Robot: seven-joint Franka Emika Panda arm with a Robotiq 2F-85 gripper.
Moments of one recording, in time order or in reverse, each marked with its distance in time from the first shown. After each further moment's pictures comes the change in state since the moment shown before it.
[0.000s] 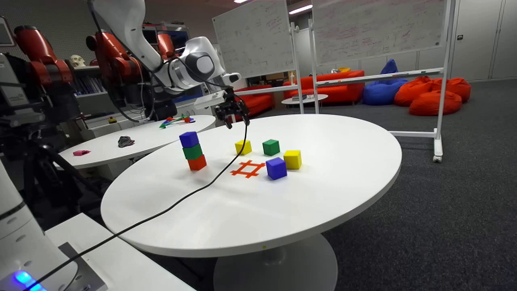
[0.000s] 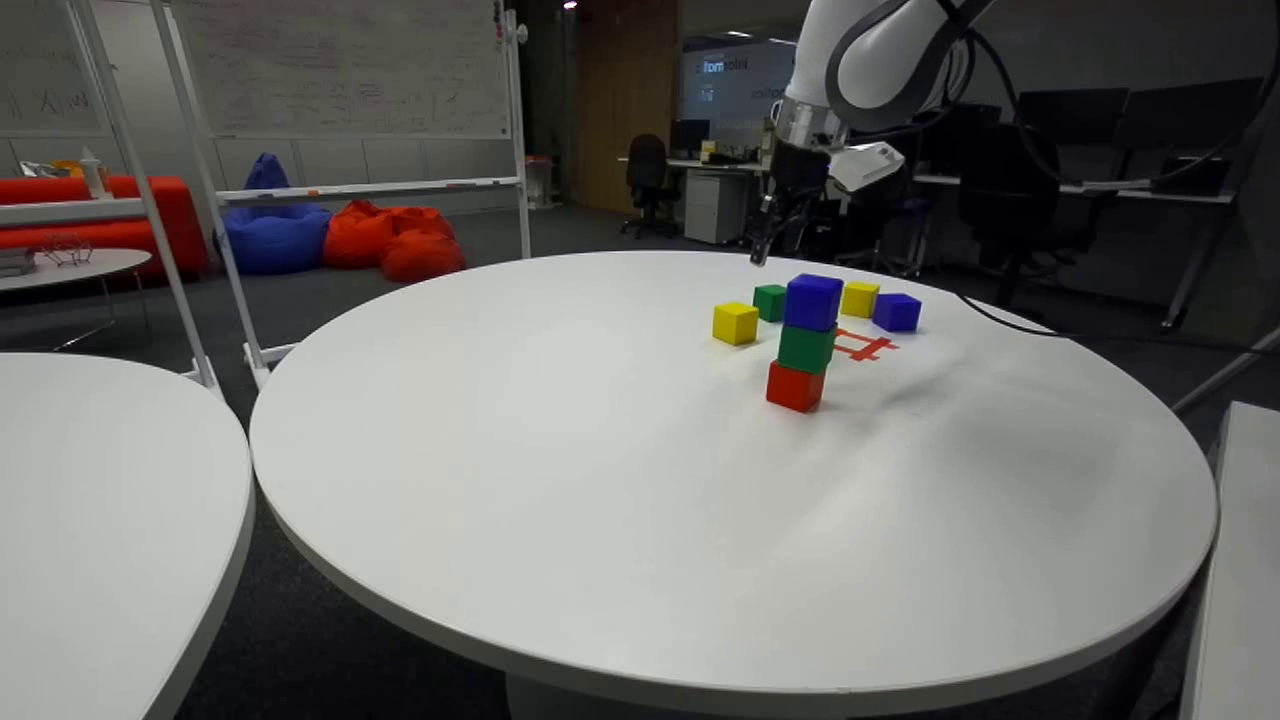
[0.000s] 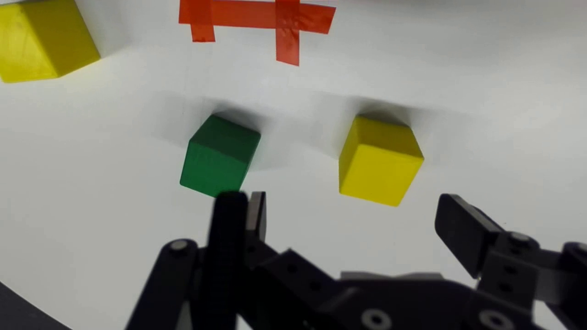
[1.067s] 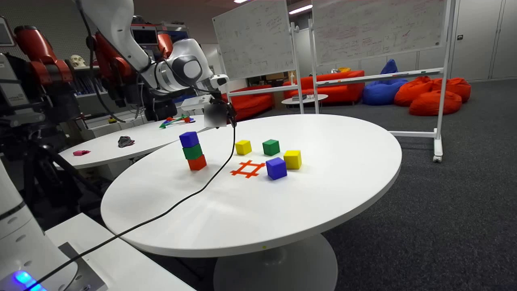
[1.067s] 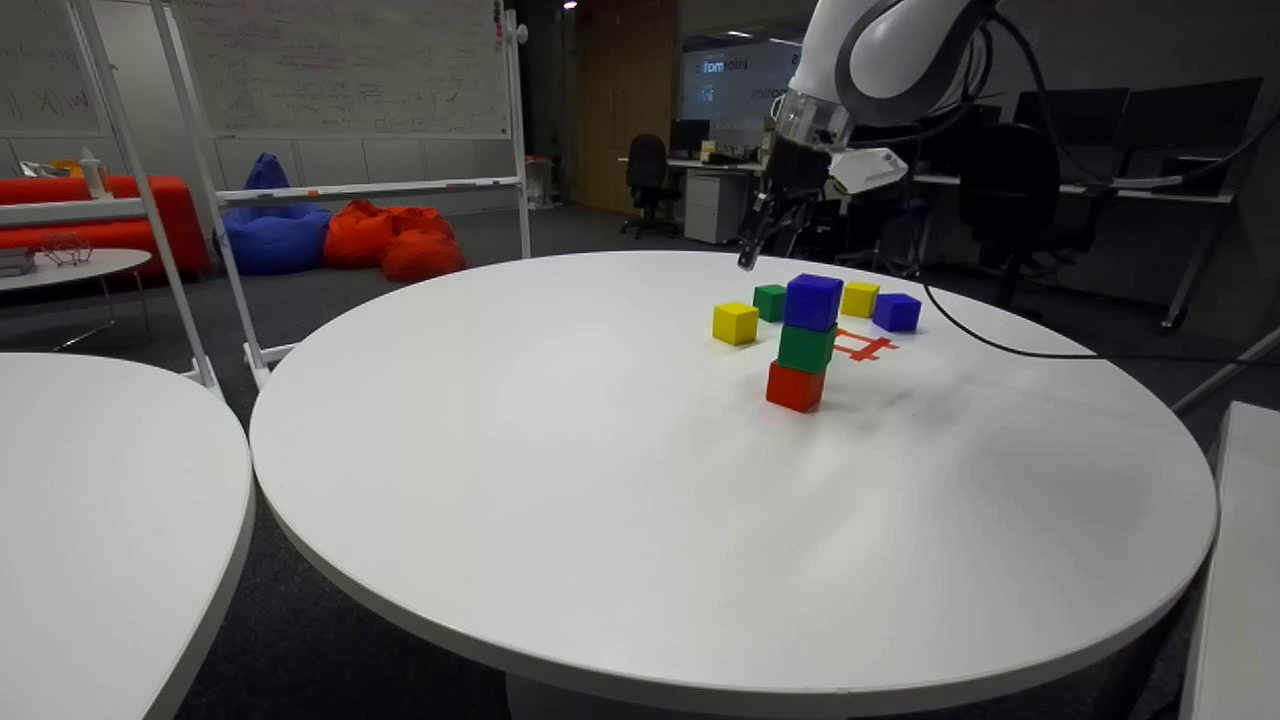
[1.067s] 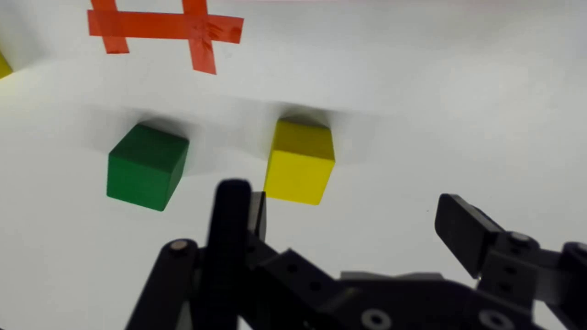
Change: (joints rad) arm 0.013 -0.053 0.064 -0.094 0.096 0.079 0.006
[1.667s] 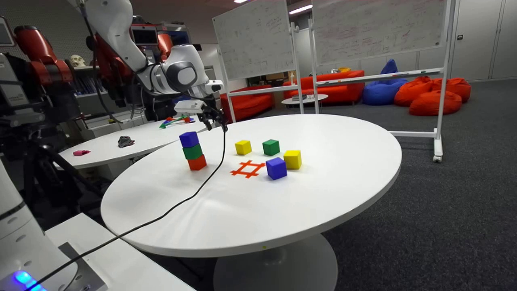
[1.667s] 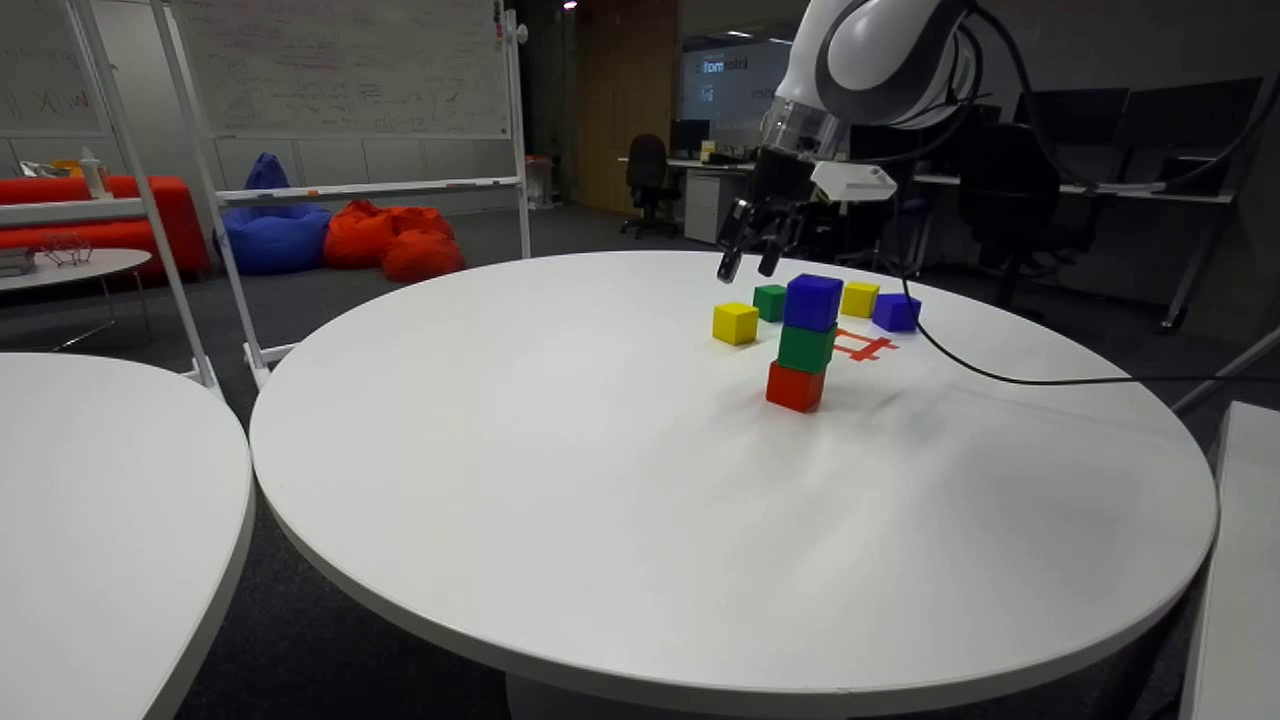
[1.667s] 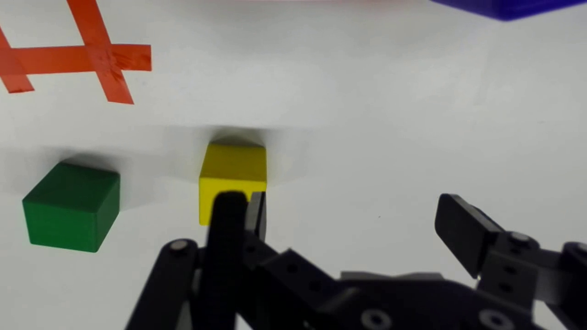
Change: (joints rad) arm -0.002 0.020 0.065 0.002 0.140 0.001 -0.003
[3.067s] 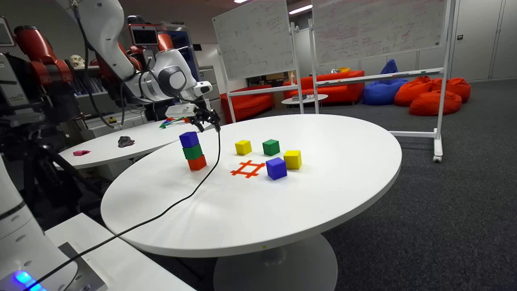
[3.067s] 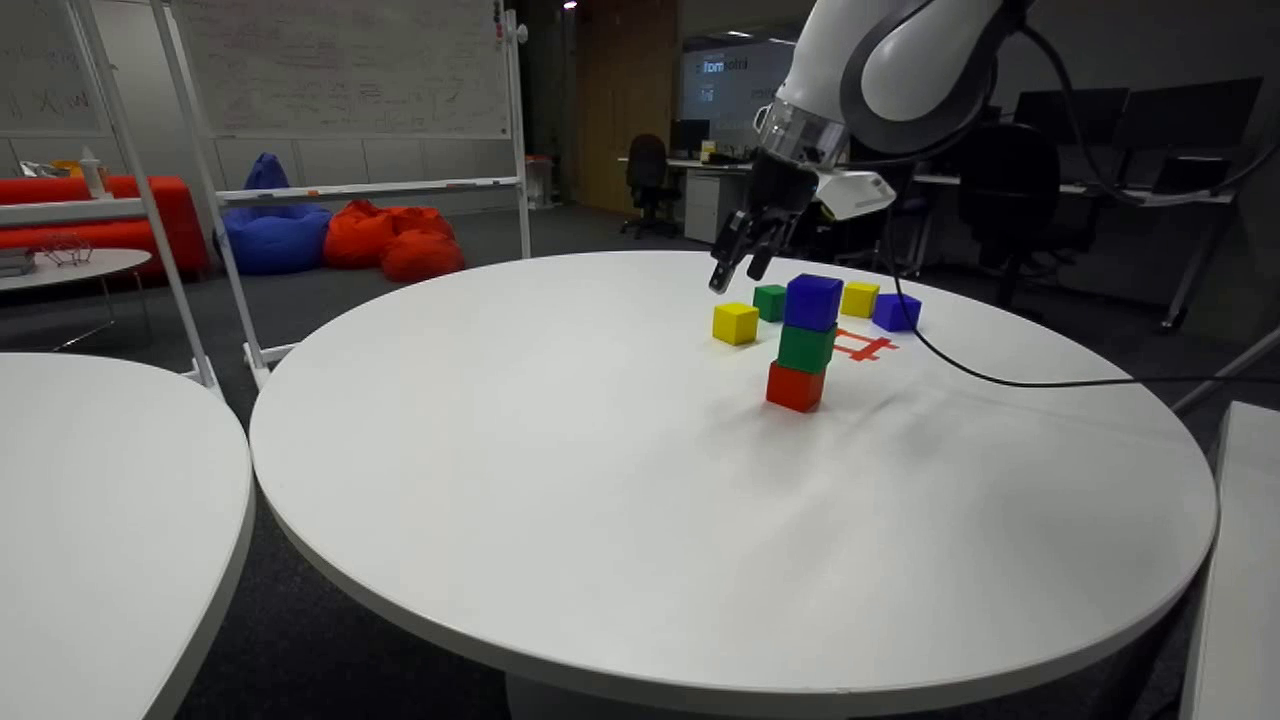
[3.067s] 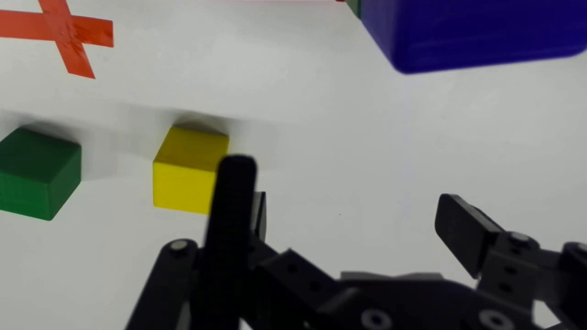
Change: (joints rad) arm 0.086 -0.024 -0.030 -0.081 -0.134 0.135 0.073
